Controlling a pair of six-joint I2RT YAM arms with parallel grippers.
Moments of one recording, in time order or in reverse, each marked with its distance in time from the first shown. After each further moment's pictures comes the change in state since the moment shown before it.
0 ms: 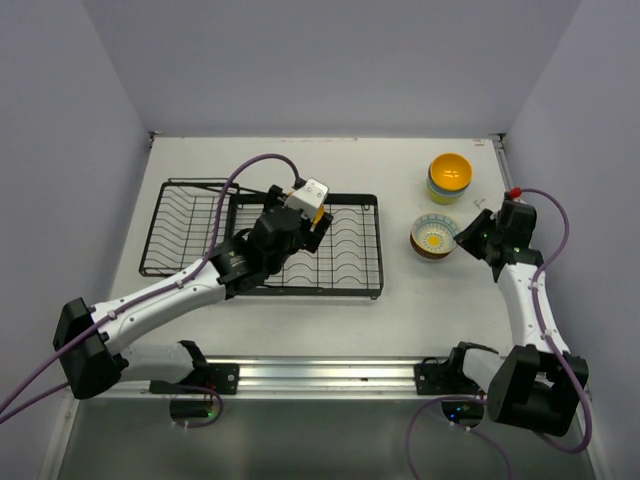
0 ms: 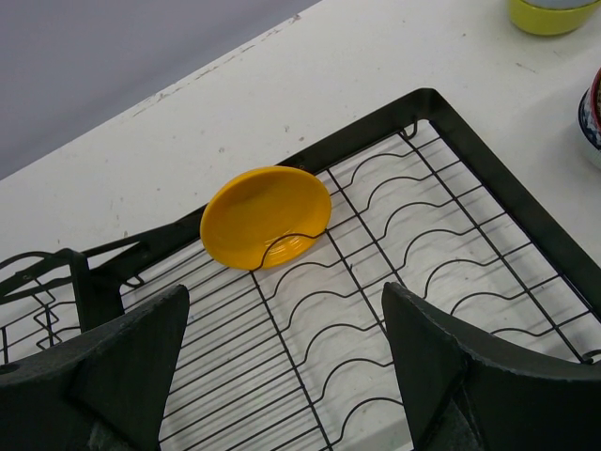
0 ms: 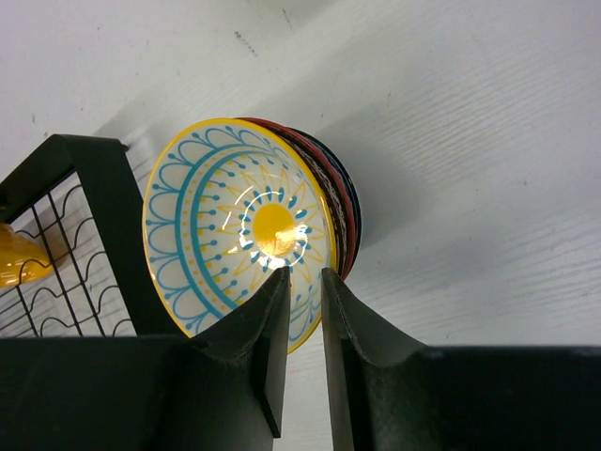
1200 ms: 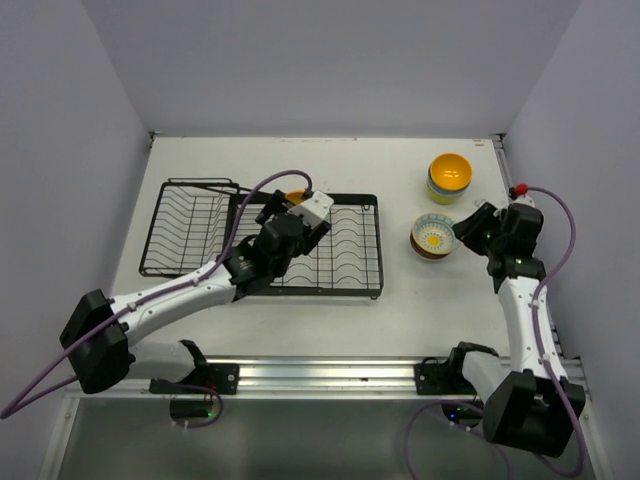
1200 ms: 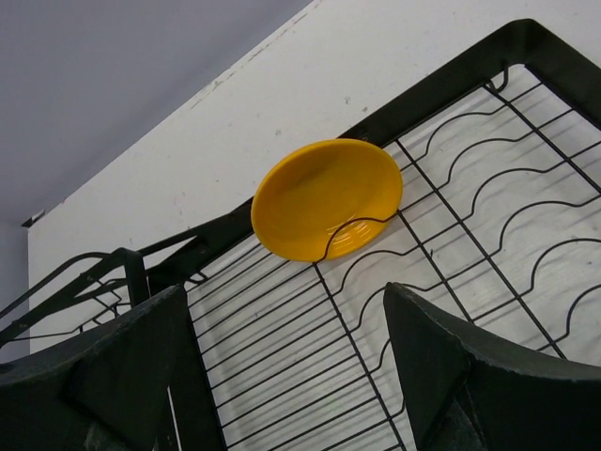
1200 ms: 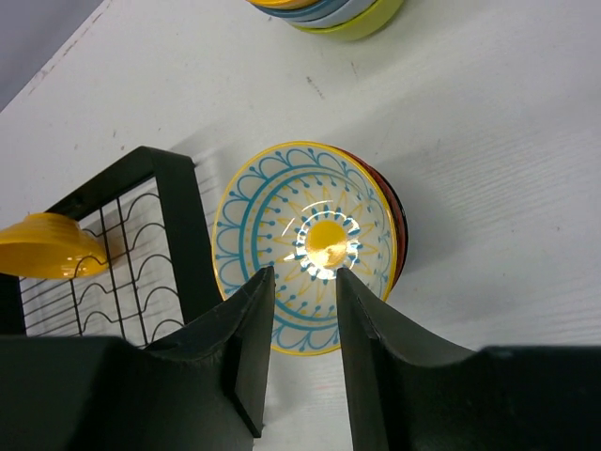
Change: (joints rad) left arm 0.025 0.047 -0.121 0.158 -0.074 0.206; right arm 0.000 -0.109 -0.021 0.076 -0.060 0.003
